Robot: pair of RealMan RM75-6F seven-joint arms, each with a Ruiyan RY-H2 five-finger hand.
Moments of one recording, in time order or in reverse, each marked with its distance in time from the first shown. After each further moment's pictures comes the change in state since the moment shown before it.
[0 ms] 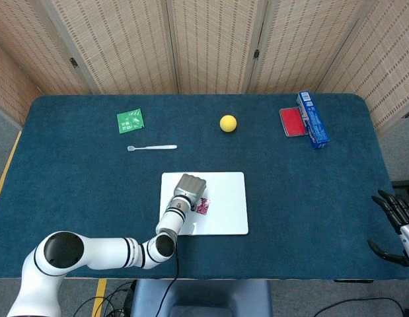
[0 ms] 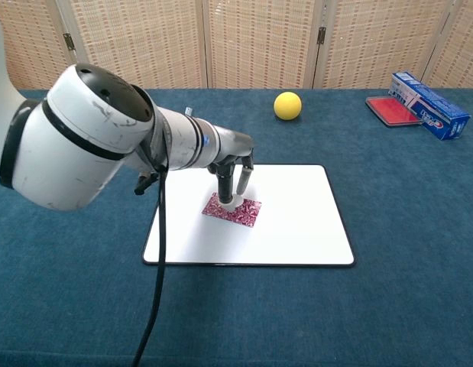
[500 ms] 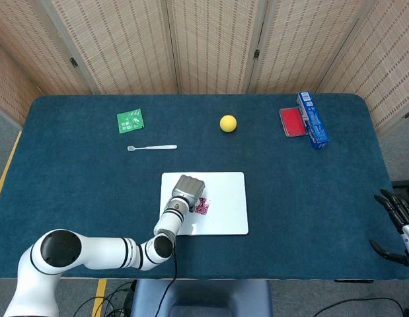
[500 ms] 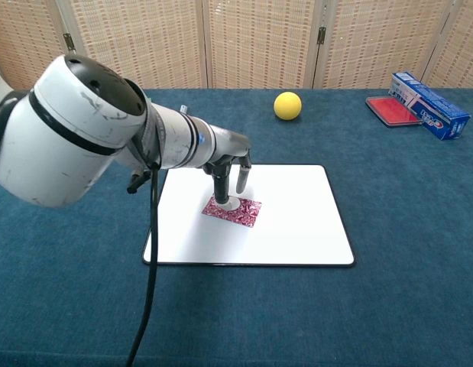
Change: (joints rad) left arm -0.013 0.033 0.019 -0.057 -0.034 0.024 -0.004; right arm -0.006 -0.001 0.006 -0.004 0.009 0.005 -0.010
